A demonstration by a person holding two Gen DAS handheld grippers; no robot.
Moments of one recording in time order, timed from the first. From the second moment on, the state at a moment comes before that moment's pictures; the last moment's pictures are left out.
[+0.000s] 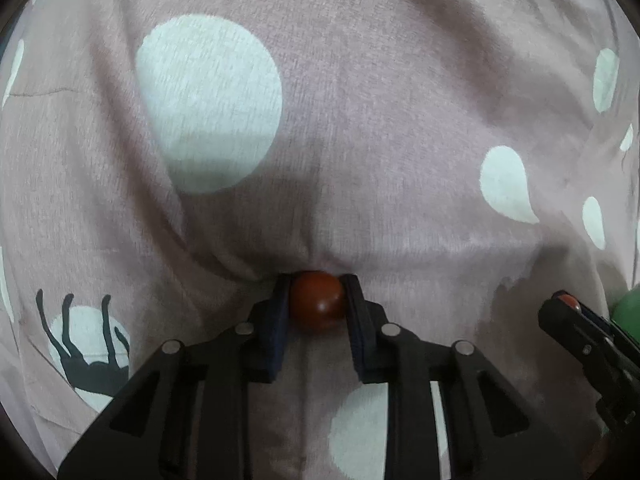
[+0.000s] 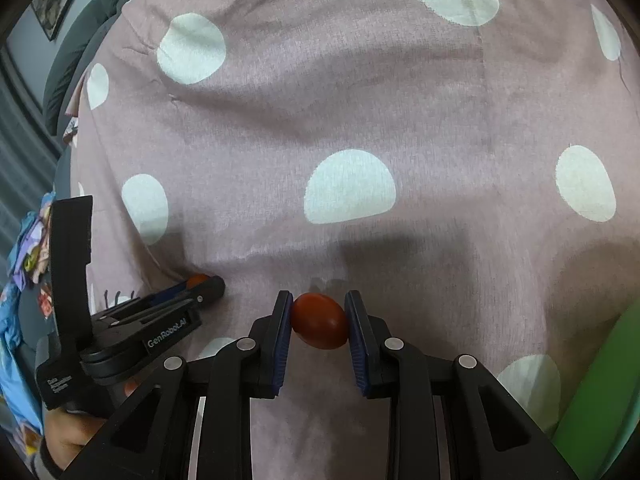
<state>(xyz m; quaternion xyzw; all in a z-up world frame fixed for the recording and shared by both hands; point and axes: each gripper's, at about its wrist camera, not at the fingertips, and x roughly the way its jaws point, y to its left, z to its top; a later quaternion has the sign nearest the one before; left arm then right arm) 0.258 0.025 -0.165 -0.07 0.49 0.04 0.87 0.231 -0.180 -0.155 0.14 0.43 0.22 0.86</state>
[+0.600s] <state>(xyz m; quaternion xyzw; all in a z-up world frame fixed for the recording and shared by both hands) 0.154 0.028 -0.114 -0.06 0.47 -0.04 0.88 0.165 -0.163 -0.126 0.11 0.42 0.22 0.87</state>
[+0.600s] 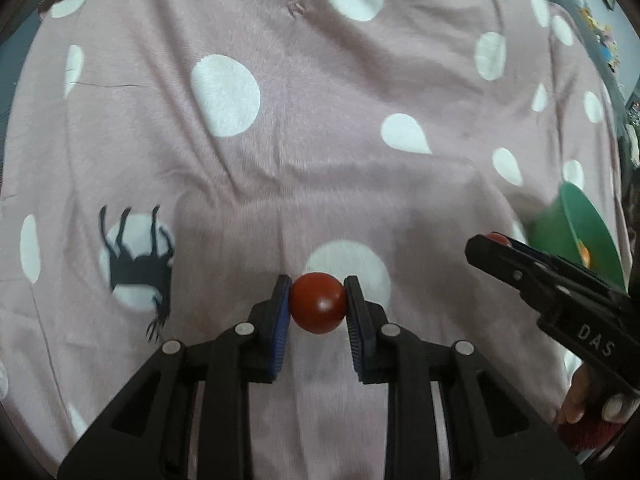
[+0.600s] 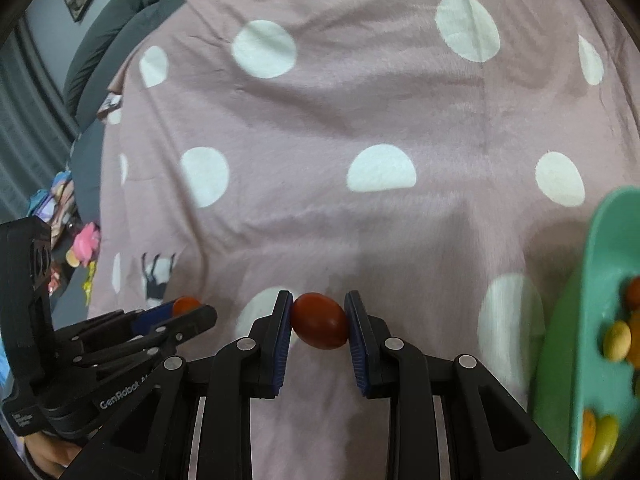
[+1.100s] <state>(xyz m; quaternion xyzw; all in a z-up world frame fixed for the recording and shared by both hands) 0.054 0.022 -0.088 -0.06 0.44 -0.06 0.89 0.080 -0.174 -0.096 0.11 0.40 0.22 0.89</state>
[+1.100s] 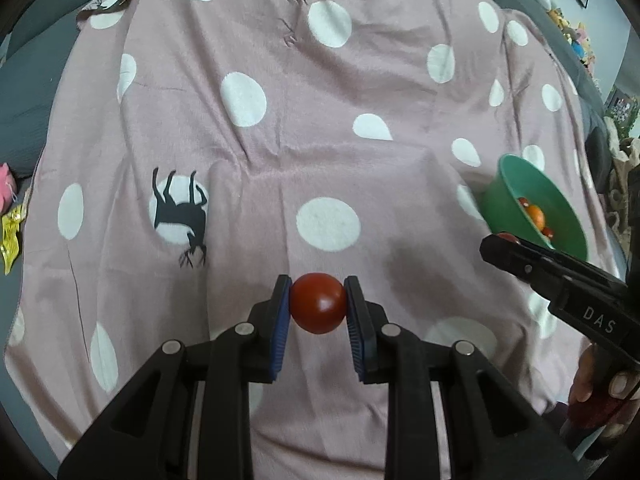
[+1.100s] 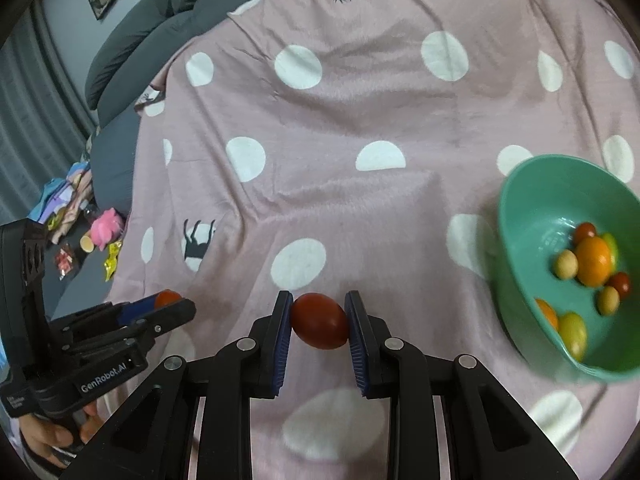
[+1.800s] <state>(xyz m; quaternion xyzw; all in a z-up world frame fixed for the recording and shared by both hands) 0.006 -0.018 -0.062 -0.04 0.43 -0.10 0.90 0.019 -0.216 -0.086 0.14 0.38 0.19 0.89</state>
